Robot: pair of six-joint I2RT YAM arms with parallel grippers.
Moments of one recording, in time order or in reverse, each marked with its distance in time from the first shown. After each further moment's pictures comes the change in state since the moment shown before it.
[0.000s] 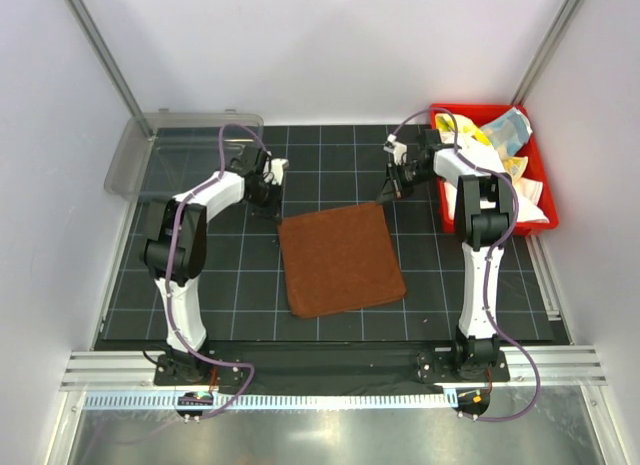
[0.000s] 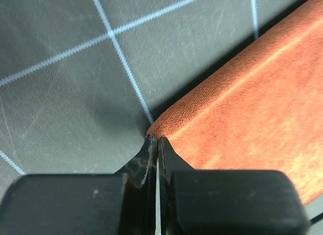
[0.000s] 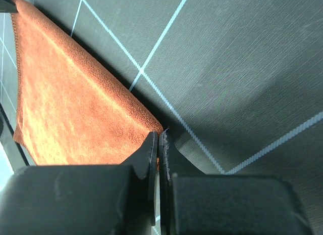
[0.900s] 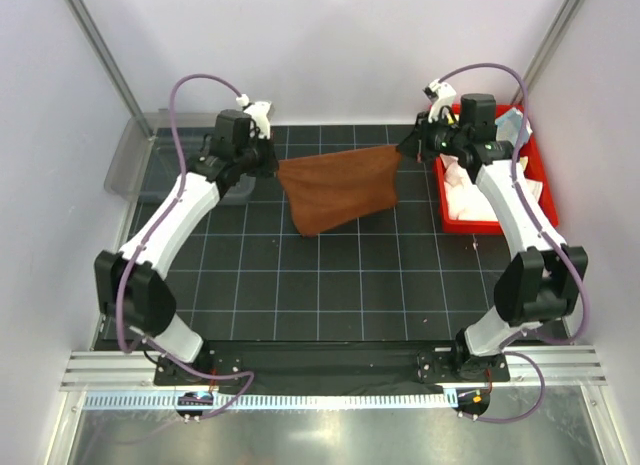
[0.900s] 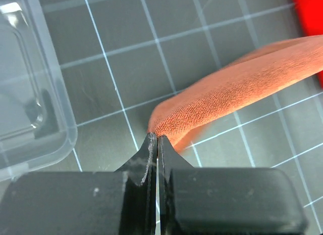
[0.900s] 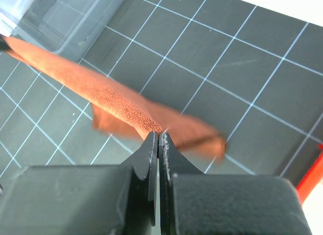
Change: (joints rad) left arm -0.063 -0.379 0.090 0.062 -0.188 -0.111; right arm 0.001 -0.712 -0.275 0.315 0.242 0.282
